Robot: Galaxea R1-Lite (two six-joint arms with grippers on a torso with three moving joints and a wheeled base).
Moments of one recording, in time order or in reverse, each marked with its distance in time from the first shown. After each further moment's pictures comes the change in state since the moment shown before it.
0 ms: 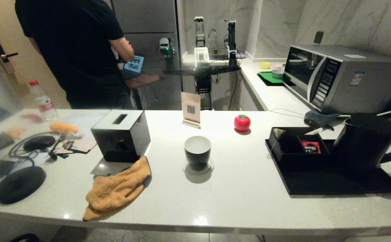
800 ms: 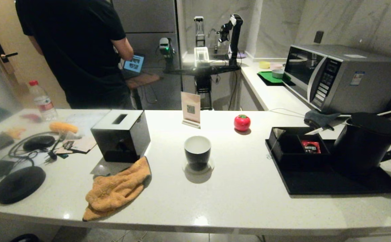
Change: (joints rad) left arm 0.000 0.000 0.000 0.000 0.000 -0.001; right arm 0.002 0.170 -0.208 -0.054 0.105 0.004
